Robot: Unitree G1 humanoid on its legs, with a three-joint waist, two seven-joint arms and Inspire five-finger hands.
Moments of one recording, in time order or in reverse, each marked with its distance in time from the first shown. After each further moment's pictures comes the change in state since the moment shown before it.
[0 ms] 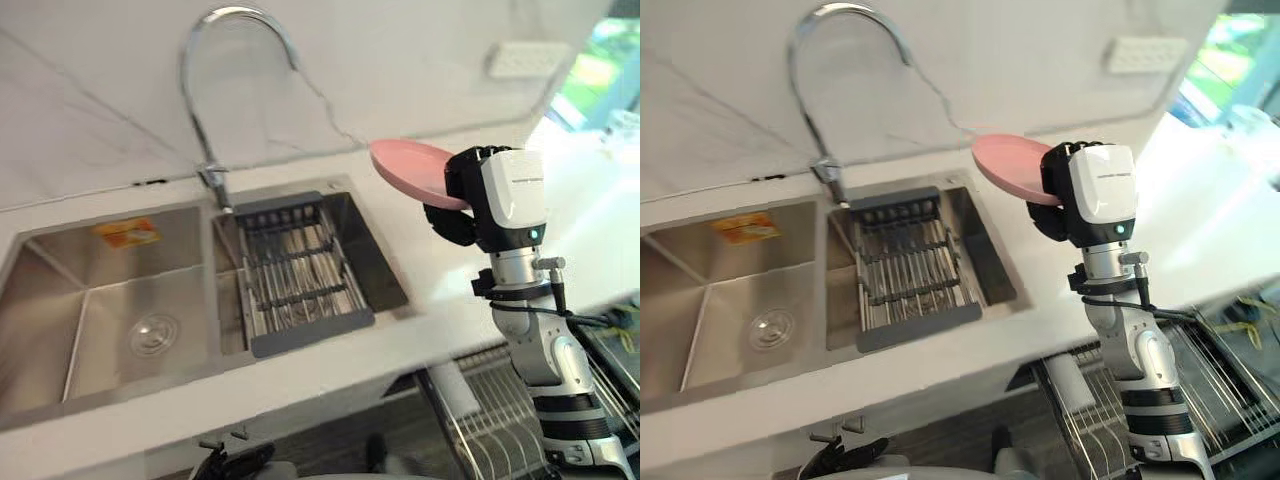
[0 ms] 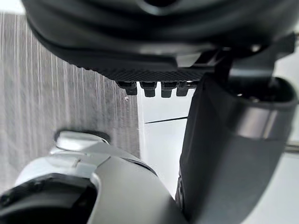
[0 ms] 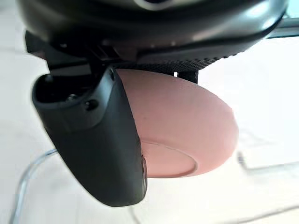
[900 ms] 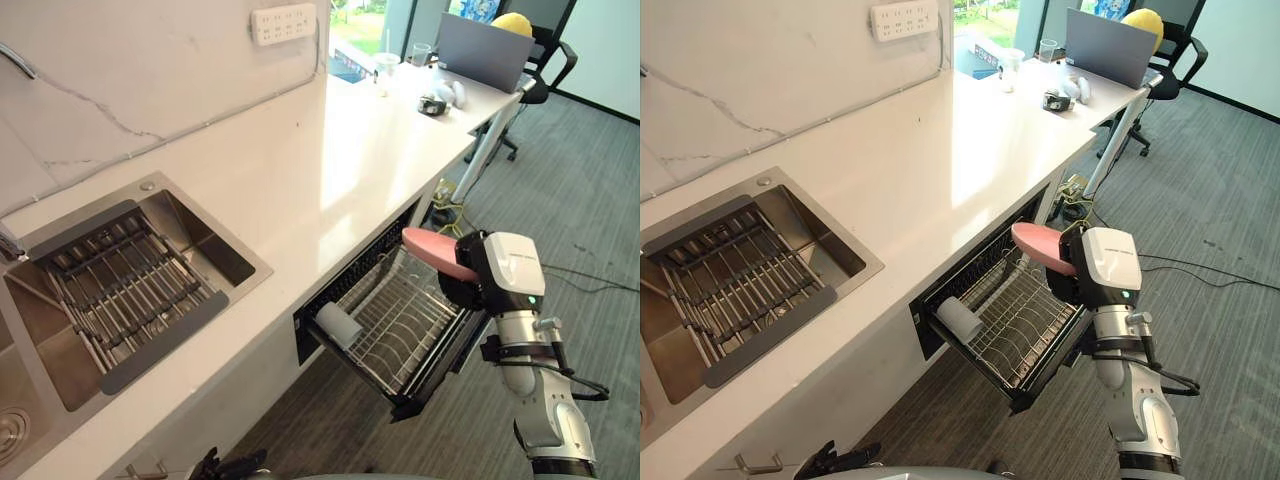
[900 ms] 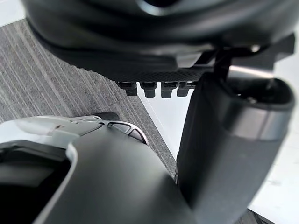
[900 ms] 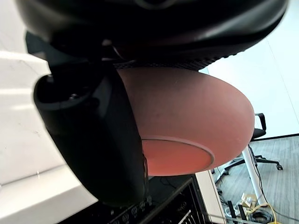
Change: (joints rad) left arm -0.002 -0.008 0.068 0.040 0.082 -0.042 0.015; right arm 0.307 0.167 -0.131 0.065 -0.074 -0.076 0.152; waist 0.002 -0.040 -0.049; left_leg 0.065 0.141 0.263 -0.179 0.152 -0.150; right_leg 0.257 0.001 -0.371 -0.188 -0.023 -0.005
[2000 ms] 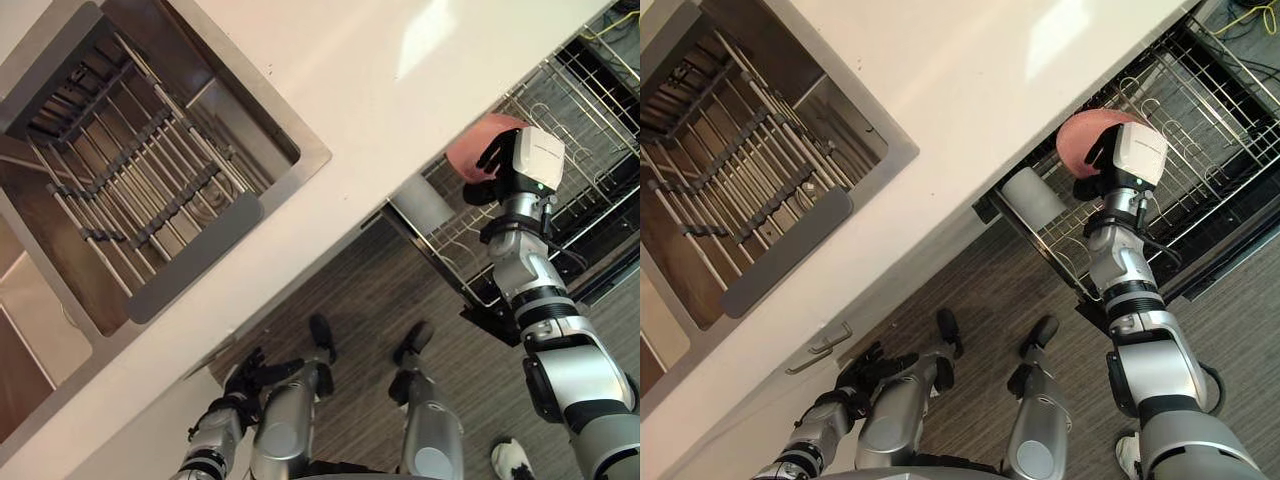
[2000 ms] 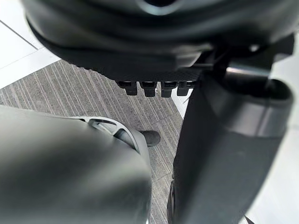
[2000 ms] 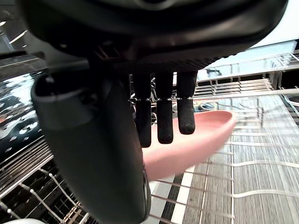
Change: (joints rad) left arm -0.297 0.015 -0.218 -0.067 -0.255 0.024 -0.077; right arm -0.887 -0.231 0.311 0.799 0.340 0.404 -0.254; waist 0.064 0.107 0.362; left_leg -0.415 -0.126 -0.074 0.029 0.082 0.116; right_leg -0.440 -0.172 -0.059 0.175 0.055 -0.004
